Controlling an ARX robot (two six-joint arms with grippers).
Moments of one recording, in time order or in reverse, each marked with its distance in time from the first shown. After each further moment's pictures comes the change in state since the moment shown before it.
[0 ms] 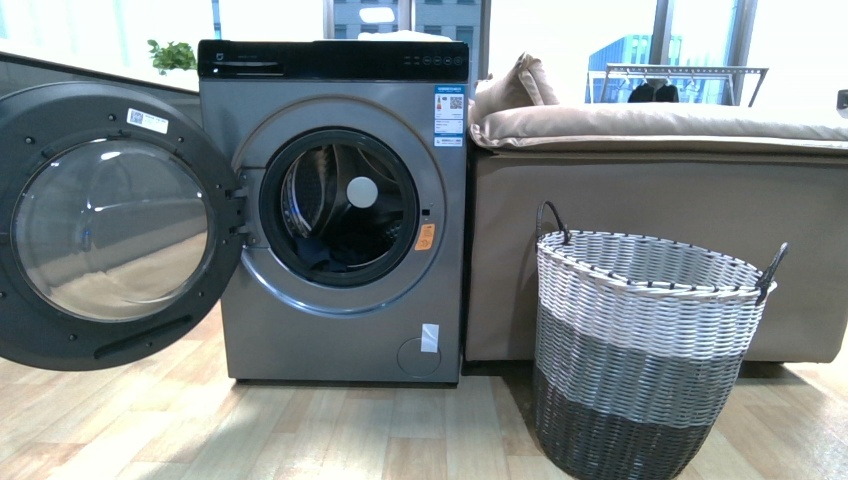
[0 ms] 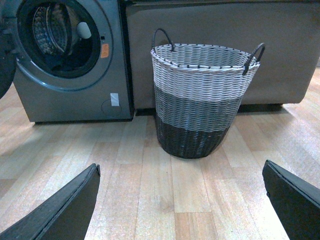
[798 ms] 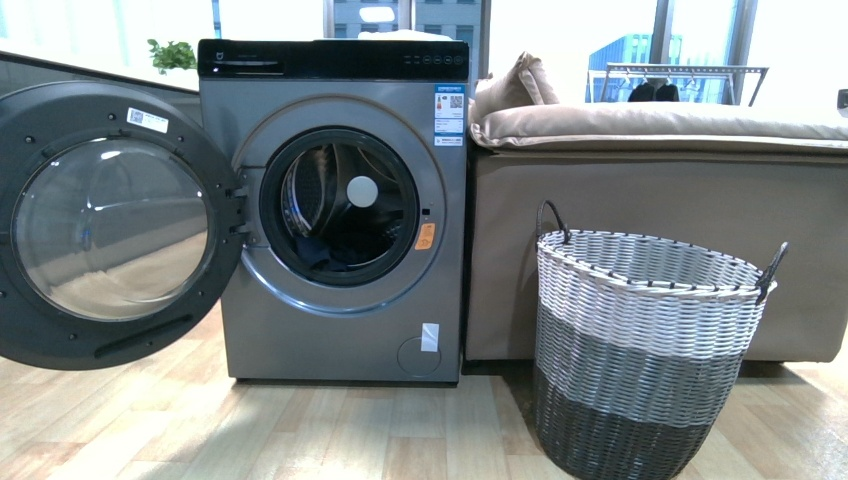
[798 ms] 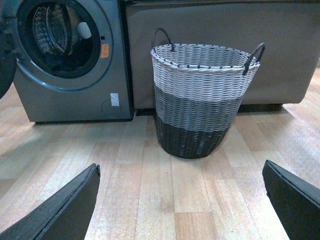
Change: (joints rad) left arm 0.000 0.000 0.000 0.000 0.000 0.000; right arm 0.000 0.000 0.000 0.000 0.000 0.000
